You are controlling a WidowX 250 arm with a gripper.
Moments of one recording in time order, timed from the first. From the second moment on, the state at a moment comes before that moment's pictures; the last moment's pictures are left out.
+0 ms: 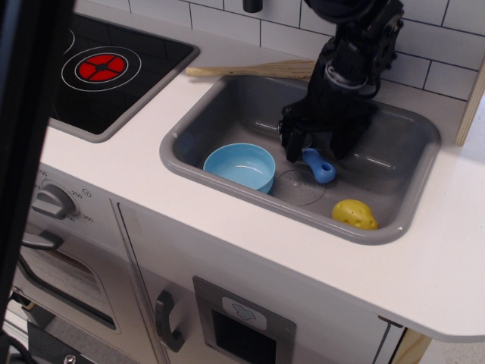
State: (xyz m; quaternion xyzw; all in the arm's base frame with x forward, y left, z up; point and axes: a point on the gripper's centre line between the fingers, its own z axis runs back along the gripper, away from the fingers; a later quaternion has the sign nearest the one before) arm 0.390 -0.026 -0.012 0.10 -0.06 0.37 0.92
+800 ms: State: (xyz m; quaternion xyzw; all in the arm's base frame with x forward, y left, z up) arm 0.388 -0.035 -0.024 0.08 -0.06 0.41 0.91
